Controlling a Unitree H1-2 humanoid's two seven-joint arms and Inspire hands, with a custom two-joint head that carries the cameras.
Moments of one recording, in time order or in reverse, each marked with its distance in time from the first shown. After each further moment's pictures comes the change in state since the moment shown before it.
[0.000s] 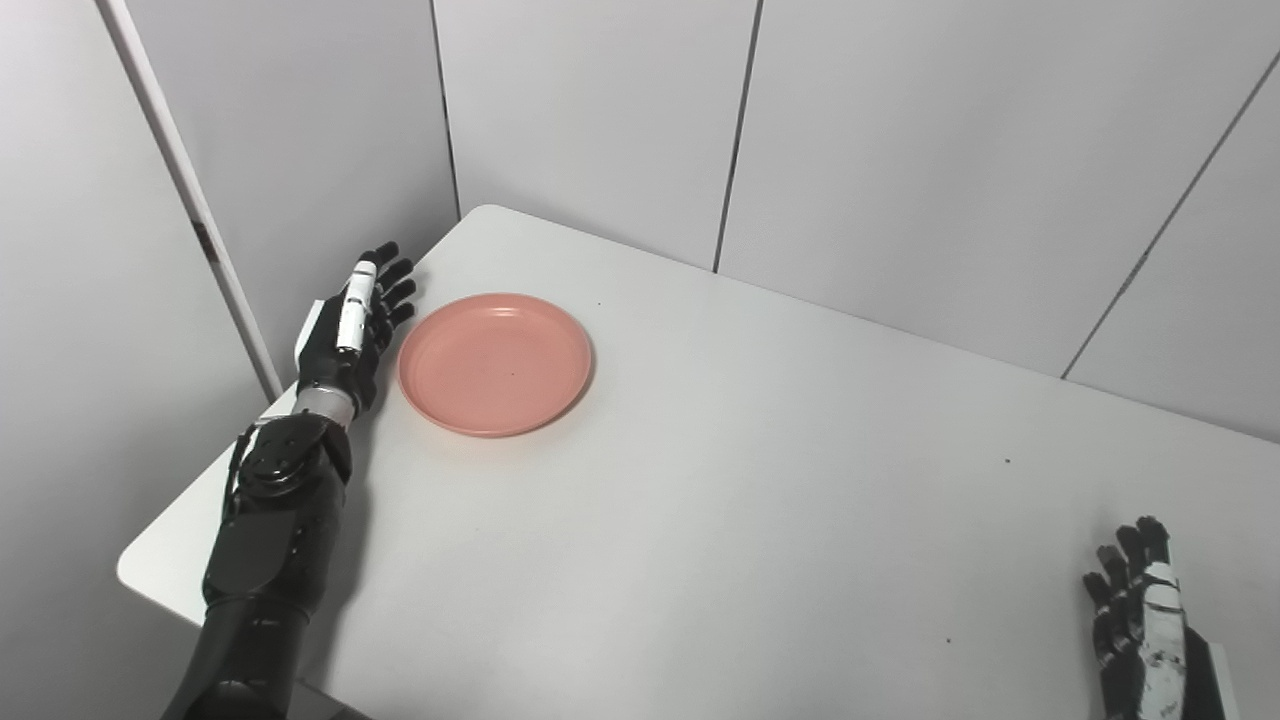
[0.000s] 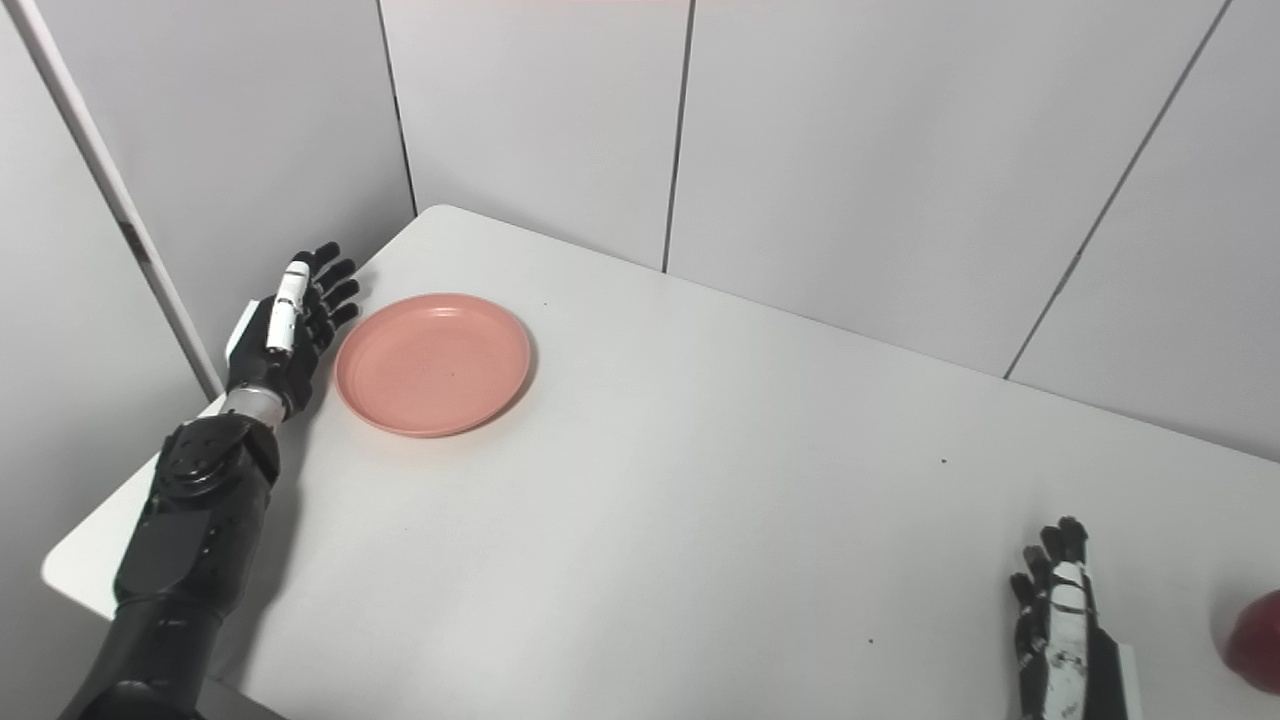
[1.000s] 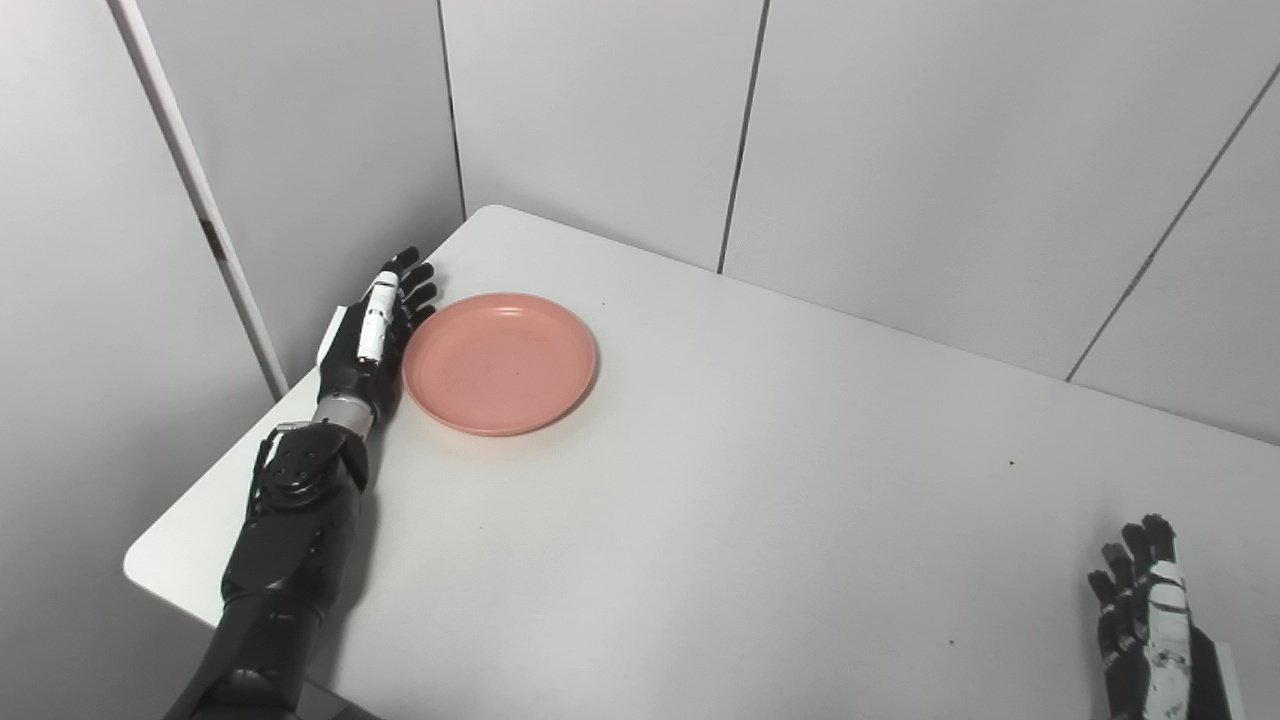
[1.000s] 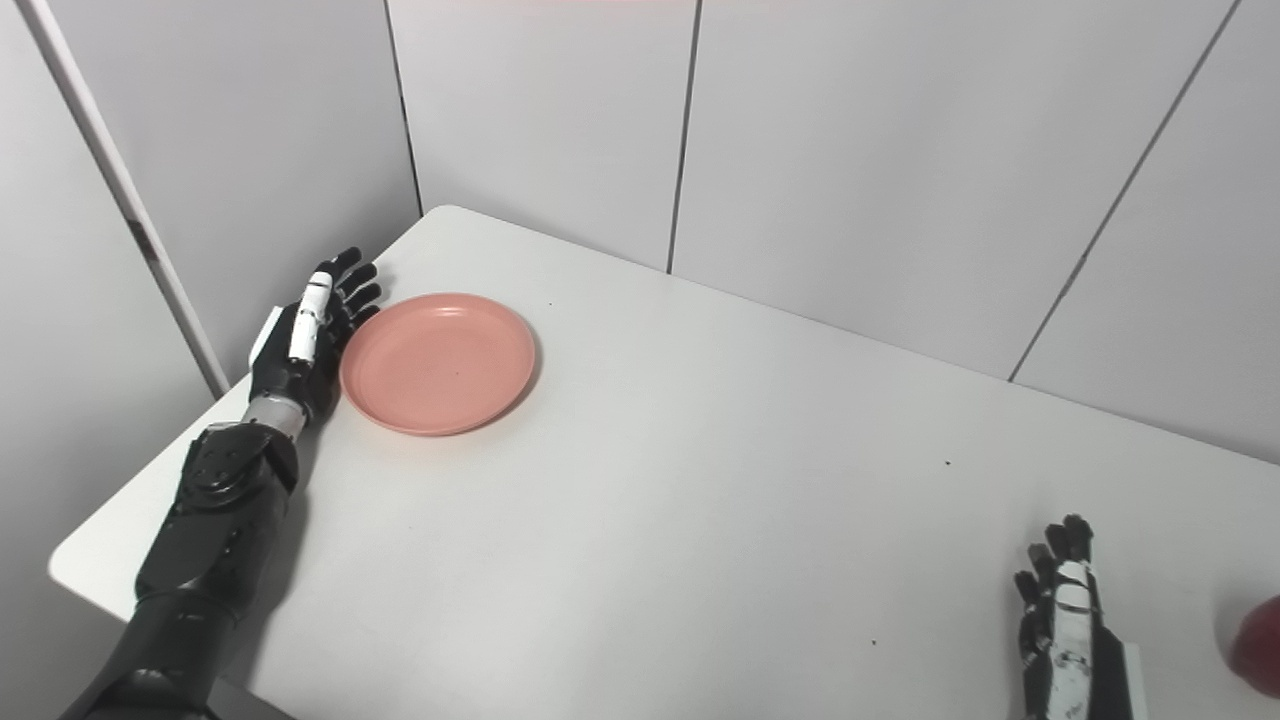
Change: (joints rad) left arm -0.027 0.008 -0.070 0.128 -0.006 -0.141 -0.051; right arm 0.000 0.000 0.001 -0.010 -0.004 0.002 -0.001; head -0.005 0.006
